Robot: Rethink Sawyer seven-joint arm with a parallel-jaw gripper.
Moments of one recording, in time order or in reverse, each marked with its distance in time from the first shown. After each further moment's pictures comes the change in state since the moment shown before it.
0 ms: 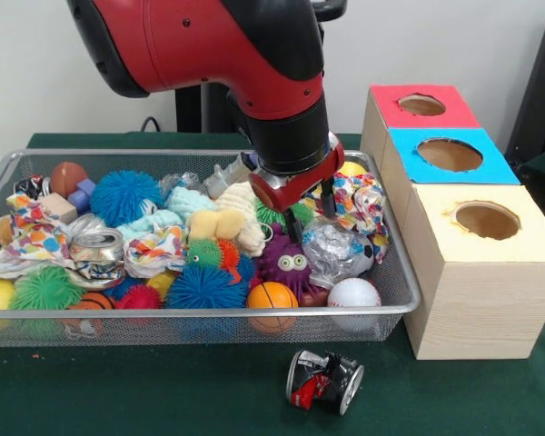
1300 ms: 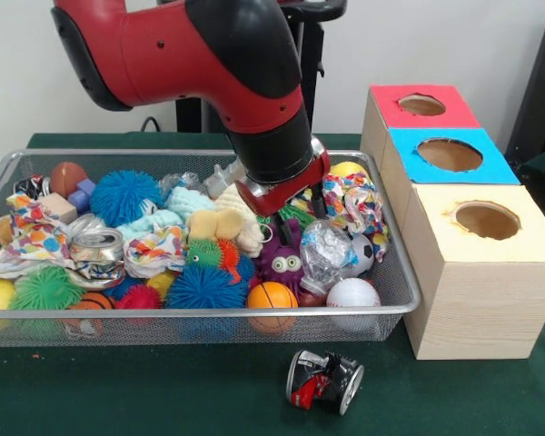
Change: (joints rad) arm -0.028 0.035 -0.019 -0.007 0.075 0.022 0.000
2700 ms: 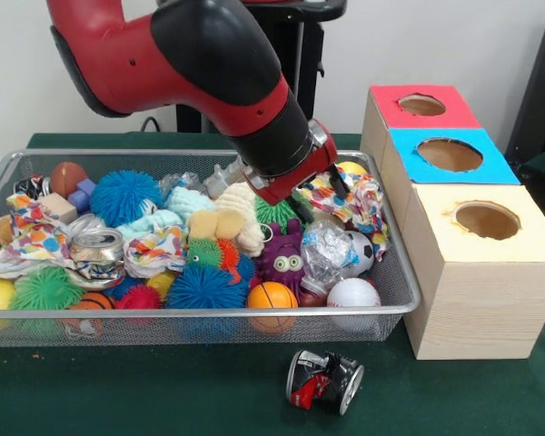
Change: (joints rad) arm -0.038 0.032 0.002 0.065 0.214 0.046 0.000
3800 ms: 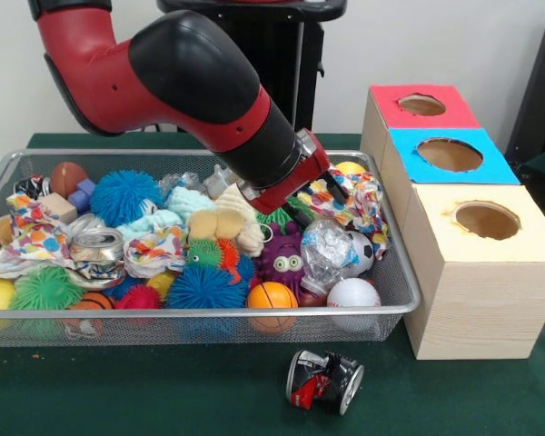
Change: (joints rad) arm -0.068 0.056 0.052 0.000 0.020 0.000 0.000
